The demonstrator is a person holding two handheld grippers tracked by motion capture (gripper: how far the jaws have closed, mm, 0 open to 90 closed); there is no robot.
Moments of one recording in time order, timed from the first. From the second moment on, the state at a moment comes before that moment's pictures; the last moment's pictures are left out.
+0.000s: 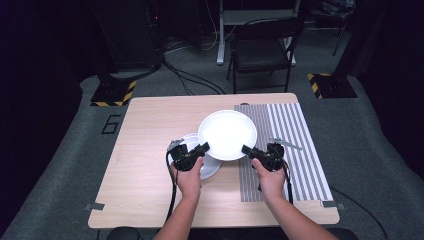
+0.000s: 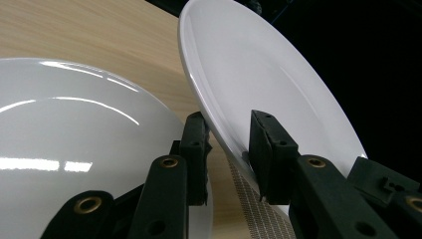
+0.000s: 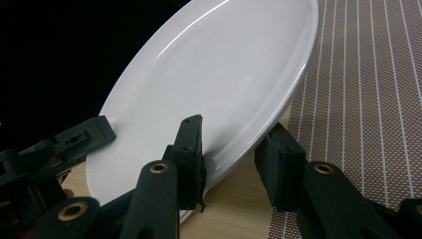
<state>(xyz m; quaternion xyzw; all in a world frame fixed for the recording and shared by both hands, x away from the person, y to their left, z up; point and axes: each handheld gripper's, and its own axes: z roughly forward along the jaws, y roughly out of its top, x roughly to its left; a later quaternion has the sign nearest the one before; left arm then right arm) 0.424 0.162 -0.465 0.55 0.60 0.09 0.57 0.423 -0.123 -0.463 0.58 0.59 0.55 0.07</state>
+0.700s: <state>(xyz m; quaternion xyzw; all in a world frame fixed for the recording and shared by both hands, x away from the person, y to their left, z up) 0.427 0.142 -0.467 0.57 0.60 0.09 0.56 0.425 -0.144 -0.473 0.58 0.59 0.55 0.06</state>
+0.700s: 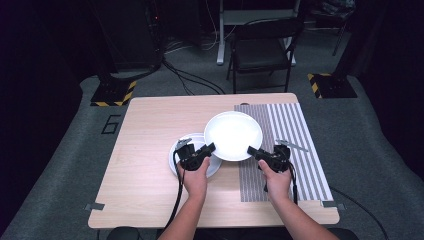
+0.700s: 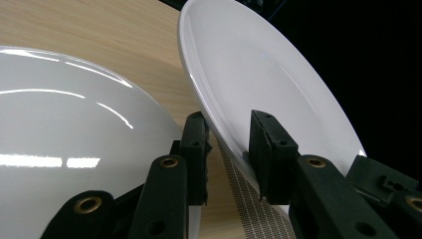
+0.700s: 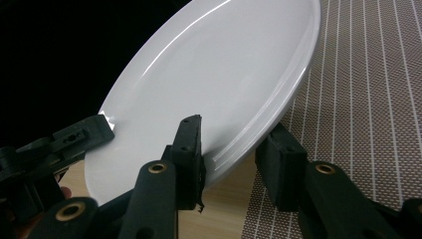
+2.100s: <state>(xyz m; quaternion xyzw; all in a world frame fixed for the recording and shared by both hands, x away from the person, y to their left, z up) 0.439 0.109 -0.466 0.58 0.59 0.08 0.56 0.419 -0.174 -0.472 0.60 0.57 0.55 0.09</state>
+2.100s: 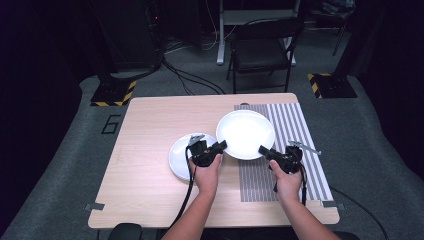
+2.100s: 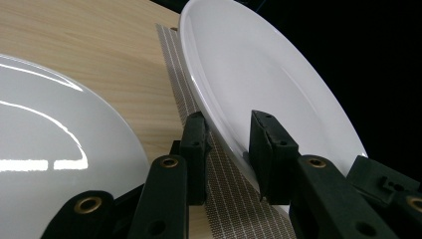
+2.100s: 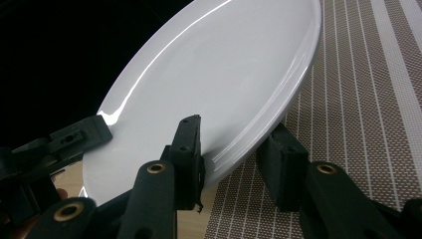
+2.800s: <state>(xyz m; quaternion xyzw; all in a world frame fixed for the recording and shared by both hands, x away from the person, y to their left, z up) 0.445 0.090 -0.468 0.59 0.57 0.06 0.57 0.413 -0.191 -0.470 0.61 0.56 0.55 0.11</state>
